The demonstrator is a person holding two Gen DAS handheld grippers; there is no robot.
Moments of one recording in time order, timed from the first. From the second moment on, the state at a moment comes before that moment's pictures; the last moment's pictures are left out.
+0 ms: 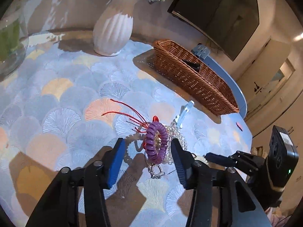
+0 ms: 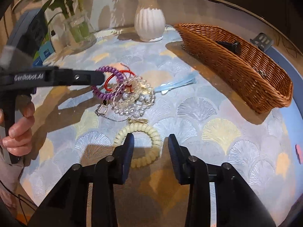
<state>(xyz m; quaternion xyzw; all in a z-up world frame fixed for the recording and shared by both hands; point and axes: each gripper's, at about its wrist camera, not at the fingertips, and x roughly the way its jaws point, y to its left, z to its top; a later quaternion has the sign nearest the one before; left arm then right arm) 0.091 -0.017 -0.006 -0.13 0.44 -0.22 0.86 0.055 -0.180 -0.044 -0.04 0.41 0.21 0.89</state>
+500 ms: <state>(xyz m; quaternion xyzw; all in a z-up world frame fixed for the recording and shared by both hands) 0.079 -0.001 0.002 -0.17 0.40 -0.25 0.87 0.038 -0.187 -0.046 -0.07 0.40 0.19 0.89</state>
